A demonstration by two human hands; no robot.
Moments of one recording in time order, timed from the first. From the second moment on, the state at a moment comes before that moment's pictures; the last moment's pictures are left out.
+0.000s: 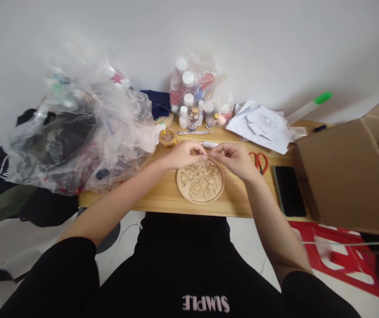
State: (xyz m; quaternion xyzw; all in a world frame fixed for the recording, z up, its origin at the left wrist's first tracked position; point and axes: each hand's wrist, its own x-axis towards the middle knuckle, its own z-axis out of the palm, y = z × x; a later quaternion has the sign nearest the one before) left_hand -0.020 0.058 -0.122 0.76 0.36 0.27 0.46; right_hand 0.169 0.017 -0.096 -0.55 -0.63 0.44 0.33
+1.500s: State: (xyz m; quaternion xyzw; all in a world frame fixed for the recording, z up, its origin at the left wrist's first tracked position) left_hand 0.001 -0.025 -0.102 0.76 0.46 0.25 0.40; right_hand 0.160 -0.039 -0.109 -0.51 -0.47 0.57 0.44
